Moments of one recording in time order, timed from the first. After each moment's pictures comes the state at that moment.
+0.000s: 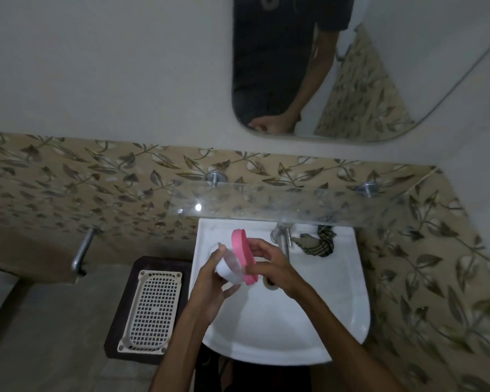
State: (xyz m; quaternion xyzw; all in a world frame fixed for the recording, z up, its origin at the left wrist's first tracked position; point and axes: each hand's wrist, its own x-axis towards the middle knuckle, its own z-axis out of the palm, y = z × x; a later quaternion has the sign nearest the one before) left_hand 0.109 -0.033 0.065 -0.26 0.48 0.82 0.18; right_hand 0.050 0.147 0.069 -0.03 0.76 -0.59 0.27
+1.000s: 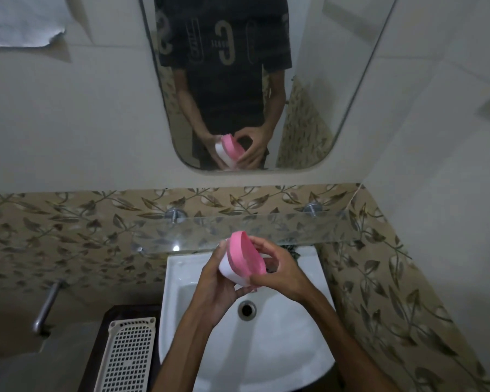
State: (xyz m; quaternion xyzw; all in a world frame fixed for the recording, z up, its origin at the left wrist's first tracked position) left_hand 0.069 0.052 0.139 -0.10 0.42 0.87 0.22; right_hand 0.051 0.238 0.156 -0.11 0.82 -0.55 0.12
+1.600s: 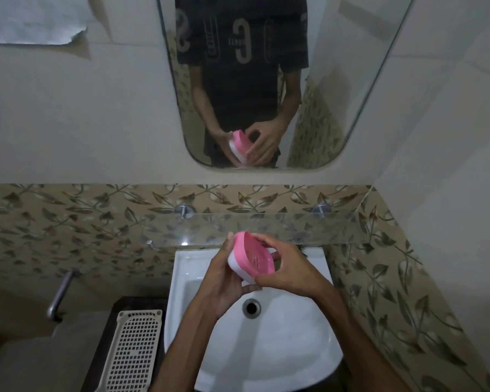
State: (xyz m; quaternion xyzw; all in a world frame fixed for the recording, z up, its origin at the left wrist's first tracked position) left_hand 0.068 0.058 0.153 -0.09 0.41 0.87 0.24; right_hand 0.048 0.243 0.178 -0.19 0.86 -0.46 0.12
